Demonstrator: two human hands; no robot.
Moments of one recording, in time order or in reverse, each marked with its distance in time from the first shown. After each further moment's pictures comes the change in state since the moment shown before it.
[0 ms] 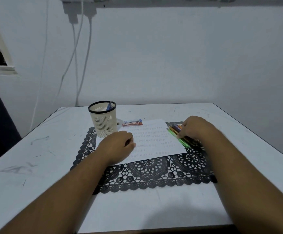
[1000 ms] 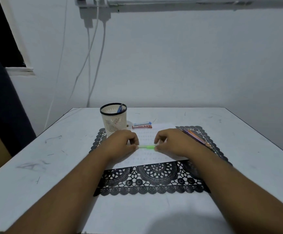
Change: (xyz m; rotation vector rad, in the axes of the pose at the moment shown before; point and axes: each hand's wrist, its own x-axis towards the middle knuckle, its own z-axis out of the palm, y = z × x) left_hand 0.000 -0.019 -0.018 -0.177 0.012 -0.043; right_hand -0.031 -0.055 0.048 0.127 -0.105 -0.583
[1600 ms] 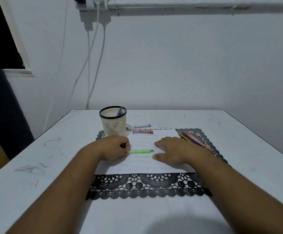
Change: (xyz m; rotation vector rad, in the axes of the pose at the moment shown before) left_hand 0.000 -0.011 -0.025 0.070 -0.290 -0.172; right_hand -0.010 -0.003 0.001 -0.287 -0.252 0.102
